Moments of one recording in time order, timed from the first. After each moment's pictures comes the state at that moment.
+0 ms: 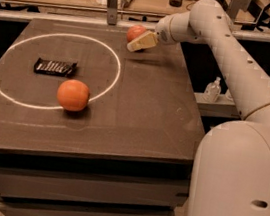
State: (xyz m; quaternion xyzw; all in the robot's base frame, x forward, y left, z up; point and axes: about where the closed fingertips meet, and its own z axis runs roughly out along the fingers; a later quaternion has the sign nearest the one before) arm 0.854 -0.009 0.878 -0.44 0.74 0.15 0.49
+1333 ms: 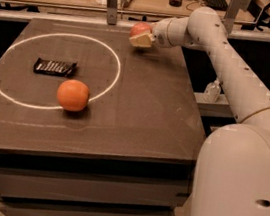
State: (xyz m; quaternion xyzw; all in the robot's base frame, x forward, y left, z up) arm 0.860 0.003 0.873 -0.44 0.72 0.17 0.51
